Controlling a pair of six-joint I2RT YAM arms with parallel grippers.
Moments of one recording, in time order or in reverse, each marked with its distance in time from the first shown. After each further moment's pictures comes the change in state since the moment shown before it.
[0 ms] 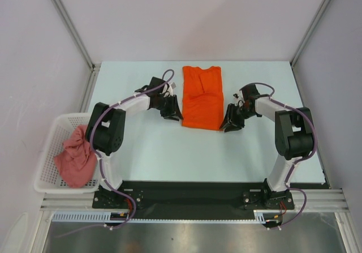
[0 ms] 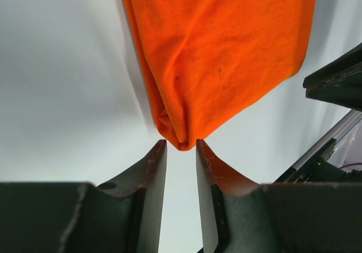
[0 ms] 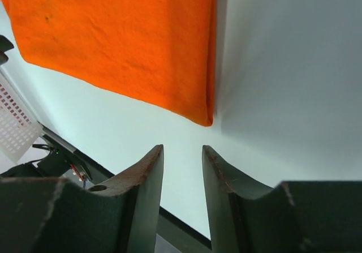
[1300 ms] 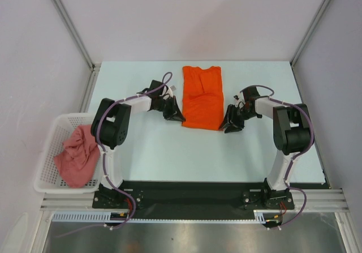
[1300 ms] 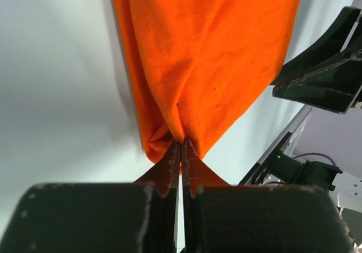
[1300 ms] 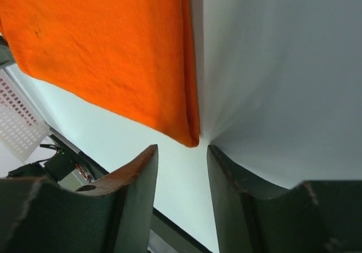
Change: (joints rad) left arm 0.032 0.114 -0.005 0.137 0.175 -0.127; right arm -0.023 0.066 -0.010 0.063 -0.048 -0.006
